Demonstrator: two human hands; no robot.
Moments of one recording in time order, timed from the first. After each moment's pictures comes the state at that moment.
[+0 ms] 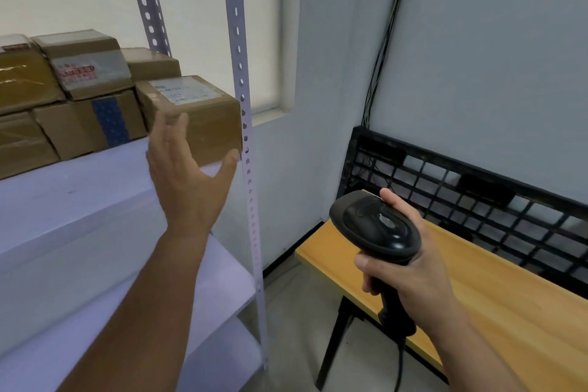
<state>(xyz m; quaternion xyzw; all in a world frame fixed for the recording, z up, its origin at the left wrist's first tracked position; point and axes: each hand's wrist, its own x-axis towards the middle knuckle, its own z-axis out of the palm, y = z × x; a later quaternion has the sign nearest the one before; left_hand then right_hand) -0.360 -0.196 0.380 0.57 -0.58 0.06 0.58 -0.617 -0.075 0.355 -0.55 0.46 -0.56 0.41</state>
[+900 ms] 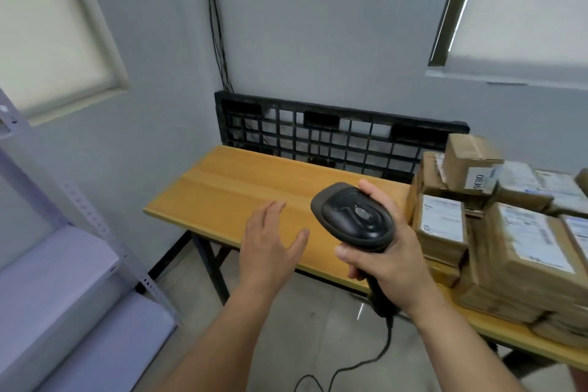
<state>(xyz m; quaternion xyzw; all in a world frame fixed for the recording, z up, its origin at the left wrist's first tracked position) -0.745 0.094 0.260 0.47 -0.79 -0.20 0.34 -0.890 0.214 0.311 -0.49 0.55 -0.61 0.30</state>
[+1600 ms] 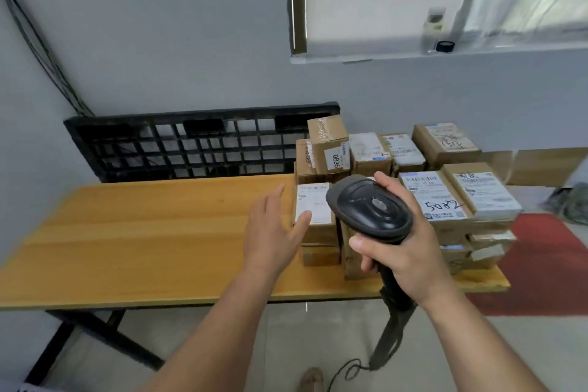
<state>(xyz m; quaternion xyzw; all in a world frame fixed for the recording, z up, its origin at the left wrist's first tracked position) -0.947 0.159 0.275 0.33 -0.86 -0.30 0.24 -1.037 0.339 0.304 -0.35 0.65 -0.65 0.16</state>
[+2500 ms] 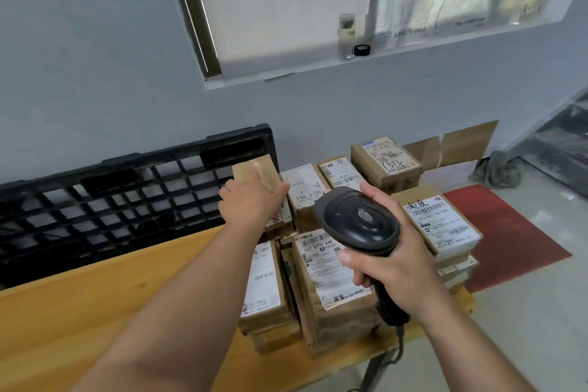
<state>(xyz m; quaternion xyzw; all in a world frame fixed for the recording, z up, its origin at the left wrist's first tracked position) -1.176 0.094 0.309 0.40 -0.90 -0.16 0.06 -1.150 0.330 0.310 -0.24 0.69 -0.67 0.12</state>
